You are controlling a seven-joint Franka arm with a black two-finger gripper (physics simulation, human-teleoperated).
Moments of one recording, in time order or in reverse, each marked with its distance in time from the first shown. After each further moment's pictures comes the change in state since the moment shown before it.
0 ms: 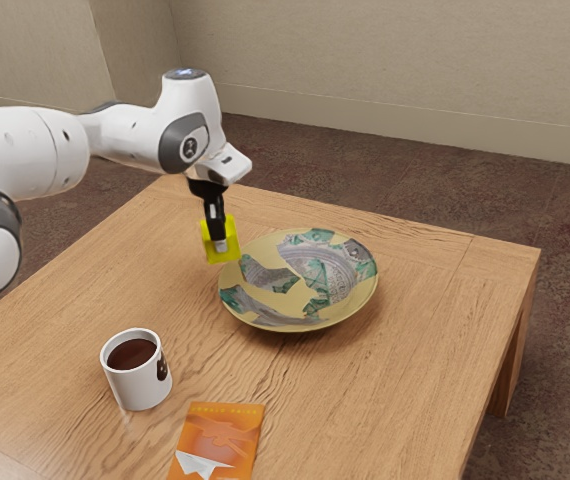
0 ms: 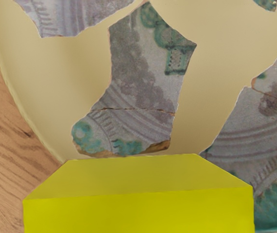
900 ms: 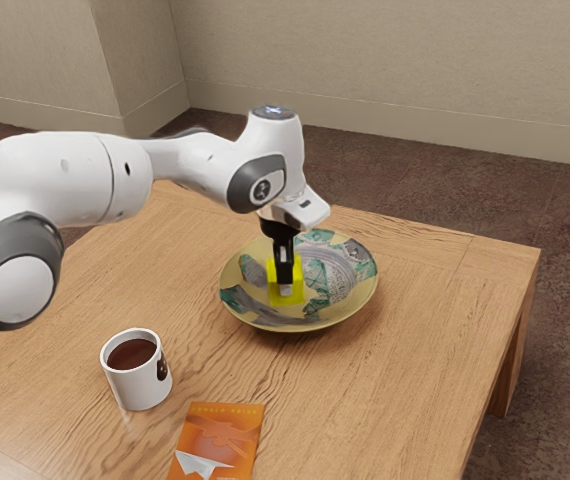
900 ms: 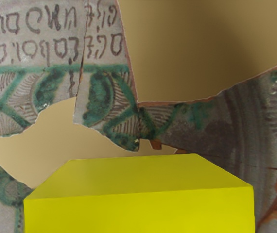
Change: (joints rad) arm -0.179 0.072 -0.048 0.013 0.056 -0.008 -0.143
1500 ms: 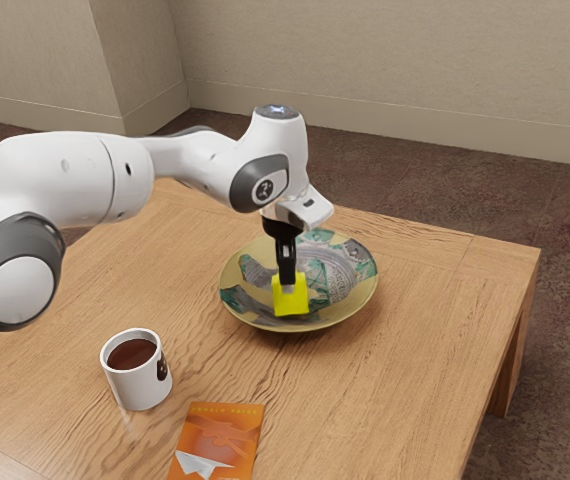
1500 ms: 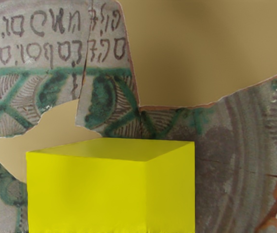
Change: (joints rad) arm 0.004 0.006 -0.015 0.013 0.021 -0.010 -0.038
